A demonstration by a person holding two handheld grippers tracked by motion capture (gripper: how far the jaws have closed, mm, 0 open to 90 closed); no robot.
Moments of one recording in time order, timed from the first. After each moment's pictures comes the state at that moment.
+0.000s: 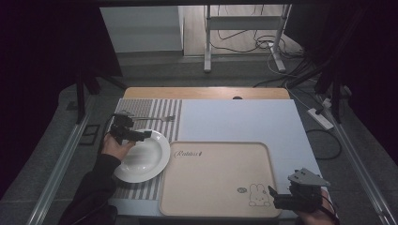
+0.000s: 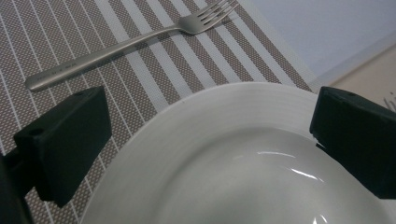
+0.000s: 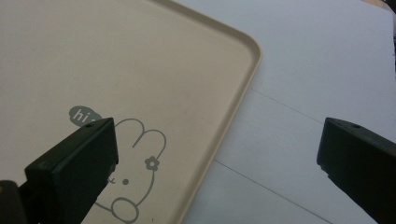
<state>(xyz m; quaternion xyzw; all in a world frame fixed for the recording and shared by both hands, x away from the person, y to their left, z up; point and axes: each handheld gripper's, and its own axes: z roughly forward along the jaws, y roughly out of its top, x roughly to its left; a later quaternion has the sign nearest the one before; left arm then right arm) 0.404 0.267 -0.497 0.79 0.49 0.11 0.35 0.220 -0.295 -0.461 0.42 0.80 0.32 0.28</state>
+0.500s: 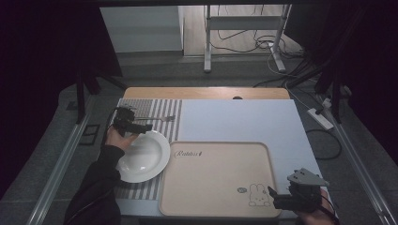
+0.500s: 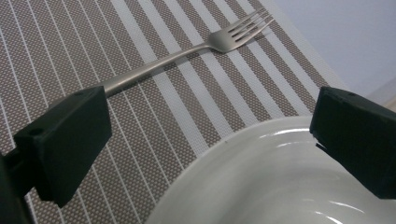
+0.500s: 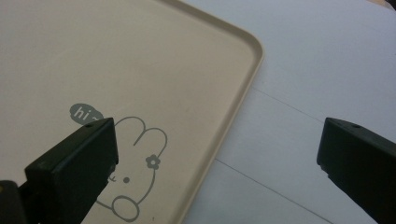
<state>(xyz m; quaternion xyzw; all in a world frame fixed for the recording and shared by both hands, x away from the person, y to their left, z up) 0.437 0.271 -0.502 0.79 0.50 0.12 0.34 0.220 -0.294 -0.461 0.42 0.81 0.31 0.27</state>
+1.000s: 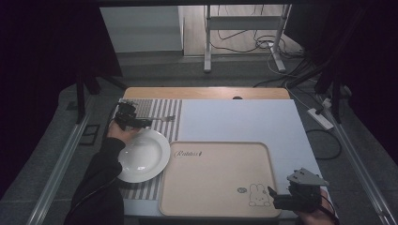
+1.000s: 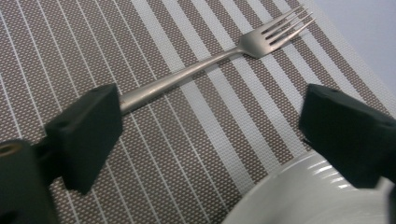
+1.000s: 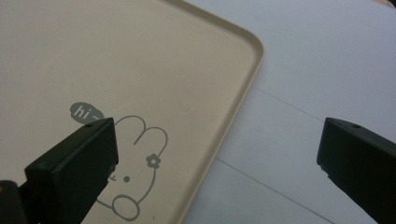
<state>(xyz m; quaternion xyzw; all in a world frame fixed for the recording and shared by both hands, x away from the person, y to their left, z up) 0.467 0.279 -0.509 0.80 0.50 0.10 0.31 0.221 -0.294 -0.462 0.42 0.81 0.31 0.27</state>
